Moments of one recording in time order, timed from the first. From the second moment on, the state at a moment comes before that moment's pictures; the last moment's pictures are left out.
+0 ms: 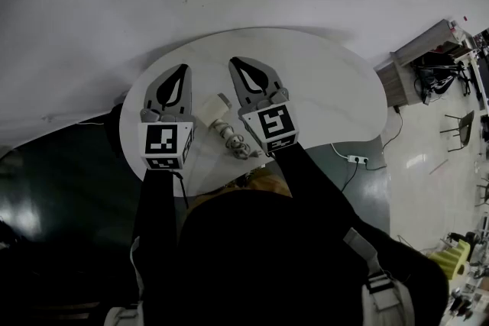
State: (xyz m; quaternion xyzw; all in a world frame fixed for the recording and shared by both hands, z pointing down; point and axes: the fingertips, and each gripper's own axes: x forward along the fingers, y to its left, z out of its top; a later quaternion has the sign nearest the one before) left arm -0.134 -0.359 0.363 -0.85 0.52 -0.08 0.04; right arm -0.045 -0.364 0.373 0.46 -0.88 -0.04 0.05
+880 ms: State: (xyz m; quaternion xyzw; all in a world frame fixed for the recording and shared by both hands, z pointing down) left arm -0.124 -0.358 0.366 -0.86 0.51 -0.09 0.02; right arm -0.040 -0.369 0.383 0.46 -0.88 -0.01 0.06
